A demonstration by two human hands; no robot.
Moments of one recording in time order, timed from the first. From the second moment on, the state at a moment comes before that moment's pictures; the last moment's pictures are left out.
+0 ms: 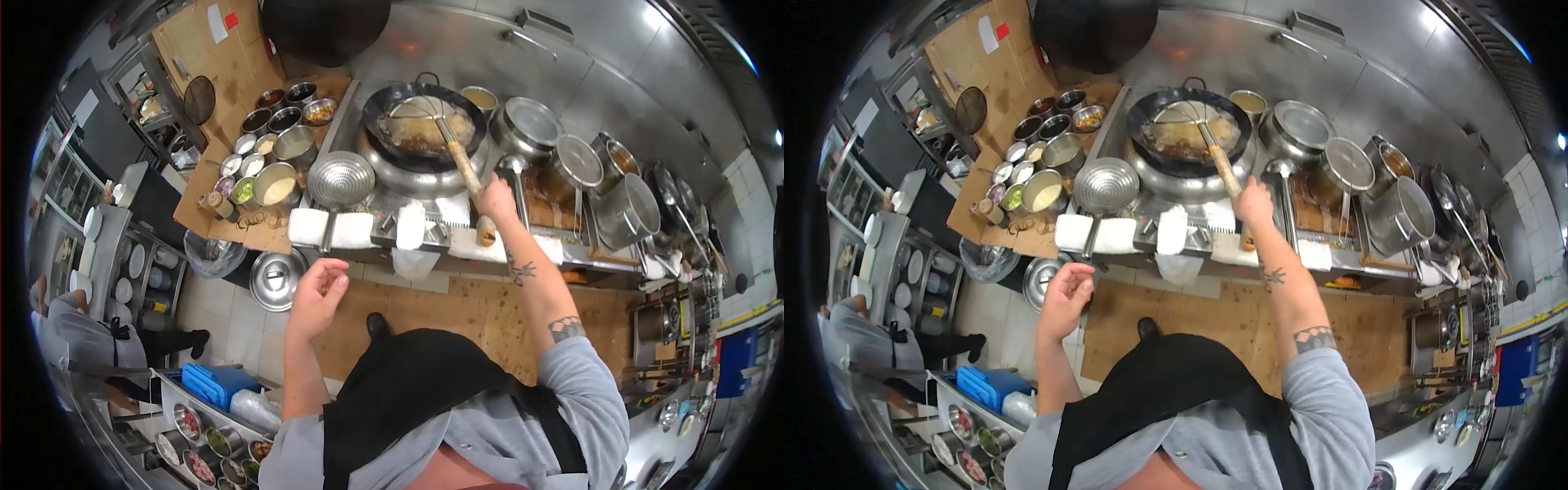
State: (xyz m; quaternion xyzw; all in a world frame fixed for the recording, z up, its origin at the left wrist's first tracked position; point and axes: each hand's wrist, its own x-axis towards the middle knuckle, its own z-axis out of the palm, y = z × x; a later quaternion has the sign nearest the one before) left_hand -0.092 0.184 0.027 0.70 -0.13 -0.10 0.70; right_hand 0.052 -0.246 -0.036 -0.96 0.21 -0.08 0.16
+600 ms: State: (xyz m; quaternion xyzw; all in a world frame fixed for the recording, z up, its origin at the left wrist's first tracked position) left_hand 0.001 0.218 -0.008 0.63 -0.14 -0.19 0.74; right_hand 0.106 -0.257 -0.059 -0.88 0.26 -0.17 0.35
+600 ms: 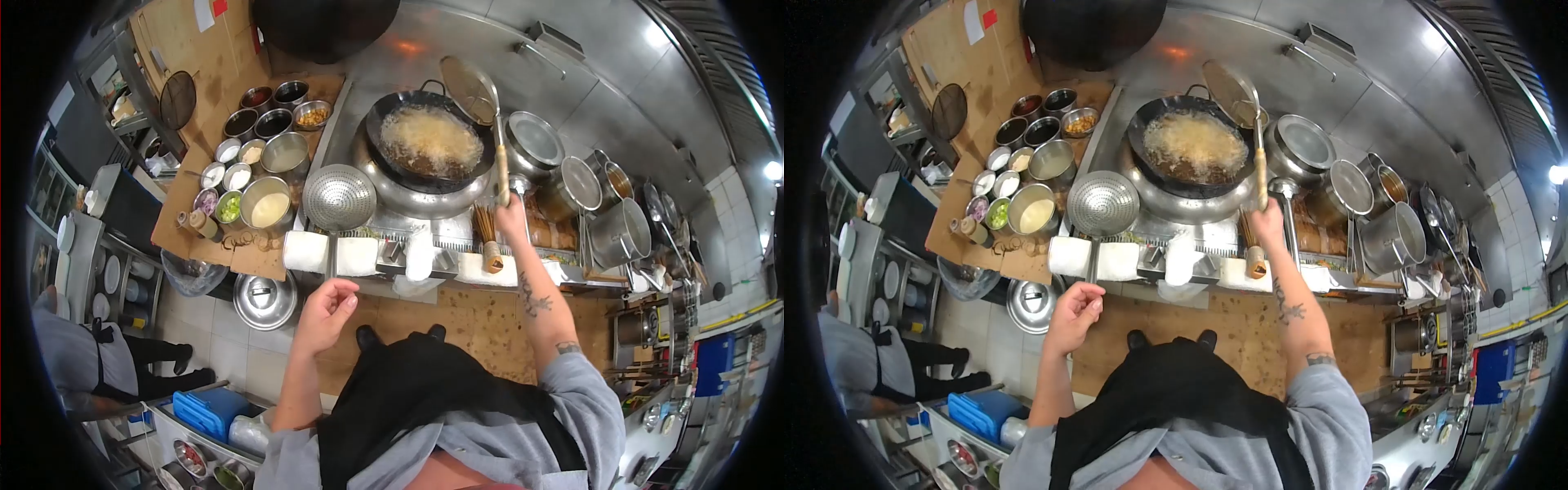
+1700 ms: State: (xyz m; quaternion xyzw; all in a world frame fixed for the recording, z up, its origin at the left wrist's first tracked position) left_hand -0.025 0.137 0.014 0.64 -0.14 -0.16 0.74; right_hand 0.110 -0.262 0.005 -0.51 0.27 0.06 0.81
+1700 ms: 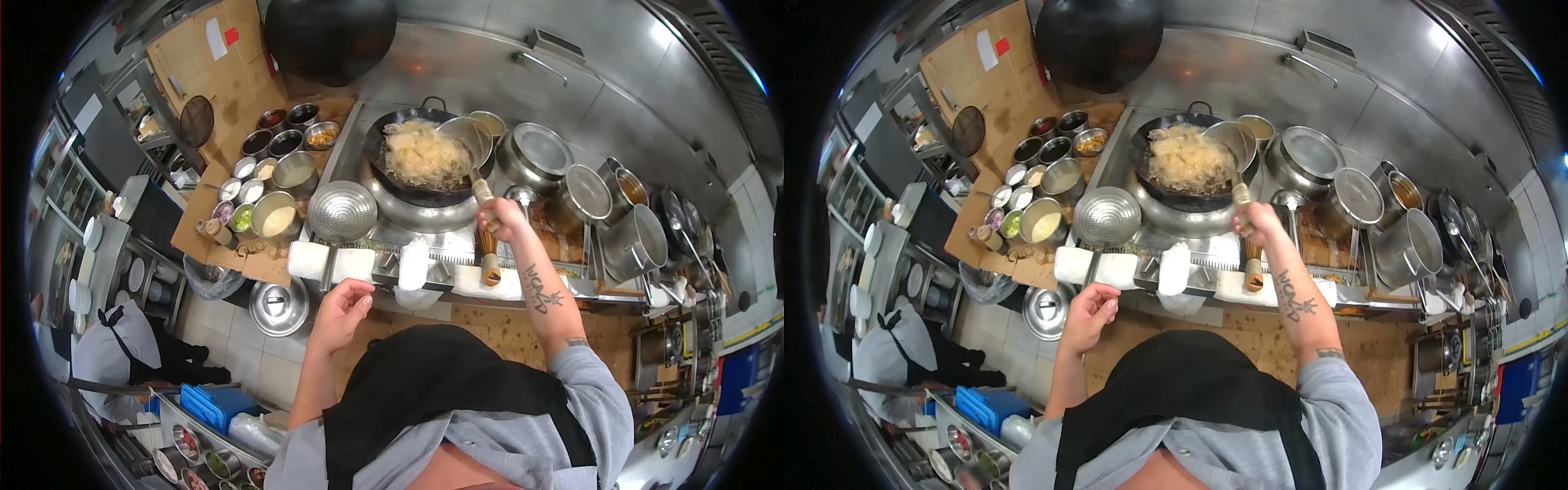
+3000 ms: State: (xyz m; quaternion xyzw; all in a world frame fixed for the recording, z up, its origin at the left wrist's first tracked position) left_hand -0.029 0.121 0.024 0.62 -0.16 -0.16 0.76; right_hand 0.091 -0.288 -0.019 -0.71 0.20 -0.02 0.67
